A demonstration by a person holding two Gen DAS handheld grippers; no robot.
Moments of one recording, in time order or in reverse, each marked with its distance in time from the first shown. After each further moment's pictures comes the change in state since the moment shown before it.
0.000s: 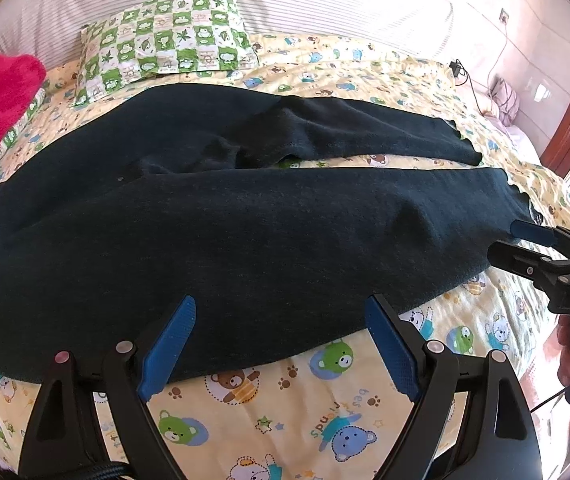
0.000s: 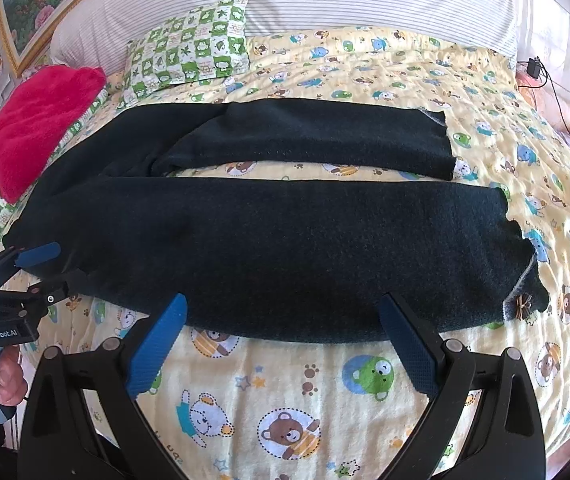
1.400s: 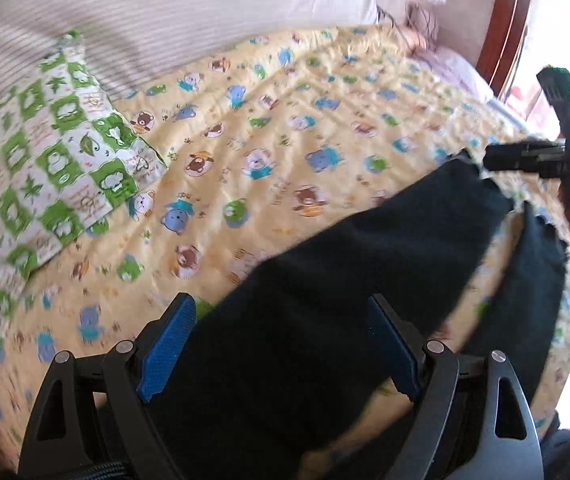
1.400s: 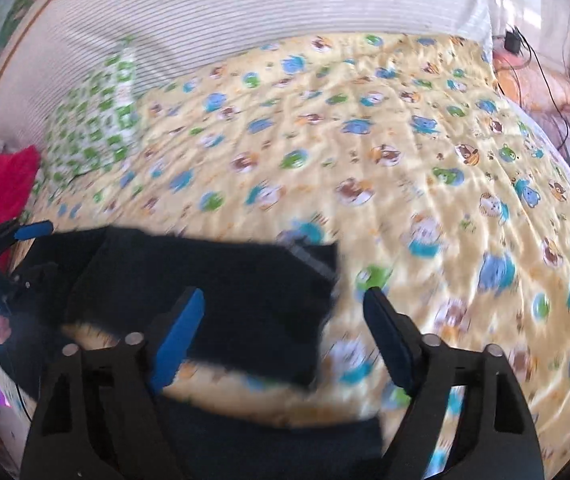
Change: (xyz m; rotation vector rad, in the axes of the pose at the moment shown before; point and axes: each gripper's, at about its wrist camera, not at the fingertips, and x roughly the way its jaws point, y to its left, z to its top) left arm 0.131 0.000 0.221 0.482 0.143 -0.143; right arm 0.063 -0.155 0.154 0.192 0.066 -0.004
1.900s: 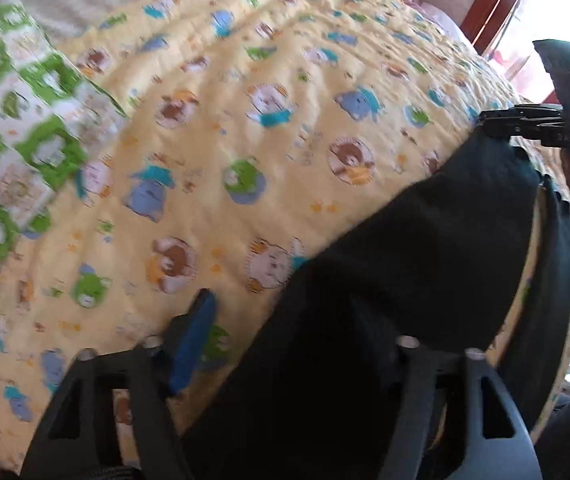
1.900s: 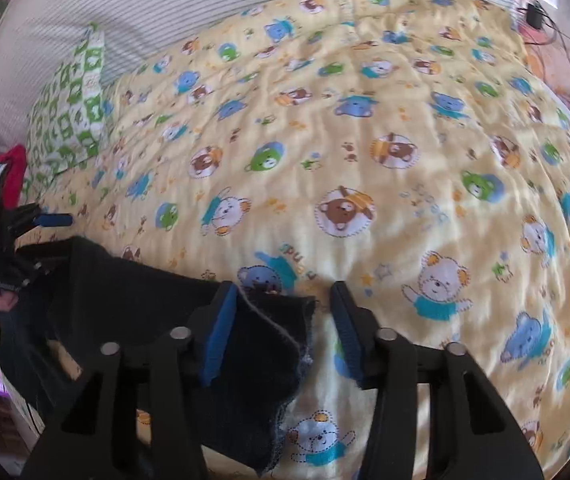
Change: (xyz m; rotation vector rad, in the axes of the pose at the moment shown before) left arm 0.072 0.039 0.013 0.030 0.193 -0.162; right arm 0.049 -0.013 0.024 -0.035 0.117 0.063
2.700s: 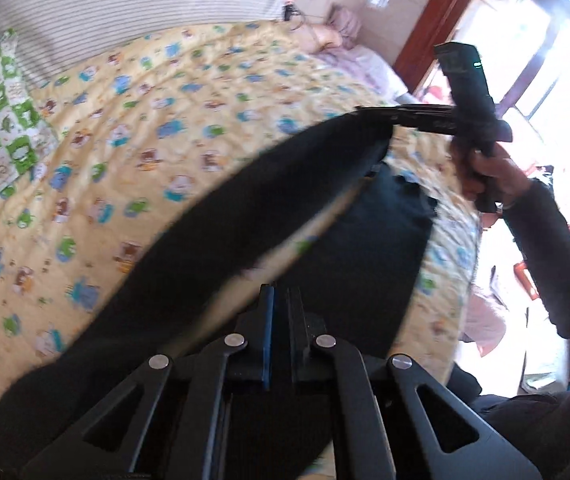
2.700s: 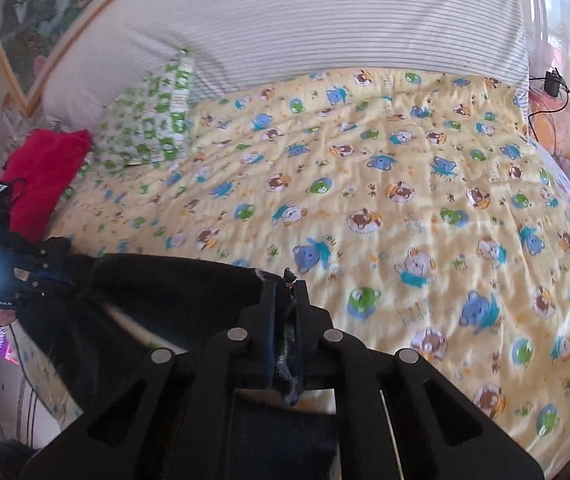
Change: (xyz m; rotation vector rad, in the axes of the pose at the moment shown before) left arm -0.103 -0.155 -0.085 0.021 -0.193 -0.168; right arm -0.089 0.006 -0.058 -0.189 -0.224 0.098
